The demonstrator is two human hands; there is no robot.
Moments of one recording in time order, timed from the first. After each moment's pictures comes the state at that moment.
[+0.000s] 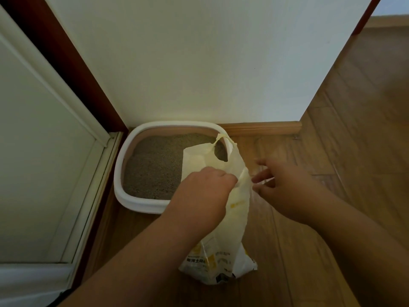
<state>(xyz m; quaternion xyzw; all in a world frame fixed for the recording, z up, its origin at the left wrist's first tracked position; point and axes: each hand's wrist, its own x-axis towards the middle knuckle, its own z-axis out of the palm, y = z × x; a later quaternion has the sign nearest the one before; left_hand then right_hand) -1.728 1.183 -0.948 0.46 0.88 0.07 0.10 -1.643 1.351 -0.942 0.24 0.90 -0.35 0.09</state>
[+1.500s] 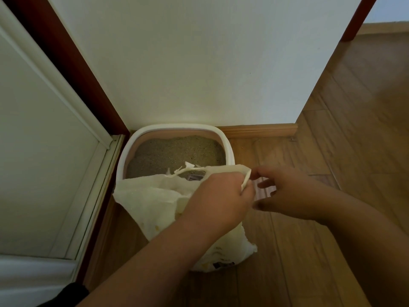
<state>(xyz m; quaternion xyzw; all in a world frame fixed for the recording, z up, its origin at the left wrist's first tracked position) -1.689 1.200 -0.929 0.34 0.87 0.28 0.20 -1.624 1.354 -0.929 0.17 0.92 -0.32 0.17</state>
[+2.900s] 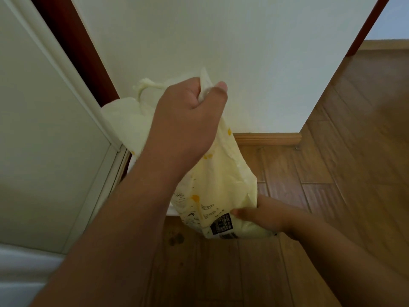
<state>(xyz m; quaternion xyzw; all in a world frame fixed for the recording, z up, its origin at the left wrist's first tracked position) -1.739 1.160 -0.815 0.25 0.79 0.56 -0.03 -1.635 1.320 -0.984 0.20 0.83 -0.47 0.24</state>
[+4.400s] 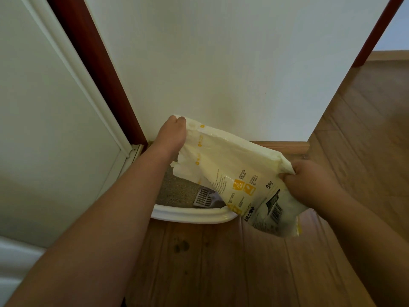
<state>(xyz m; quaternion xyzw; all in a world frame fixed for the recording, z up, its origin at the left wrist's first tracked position) -1.871 1.164 -0.921 0.05 0.86 0.50 0.11 -1.650 1.369 -0.939 0.32 0.92 -0.23 0.03</state>
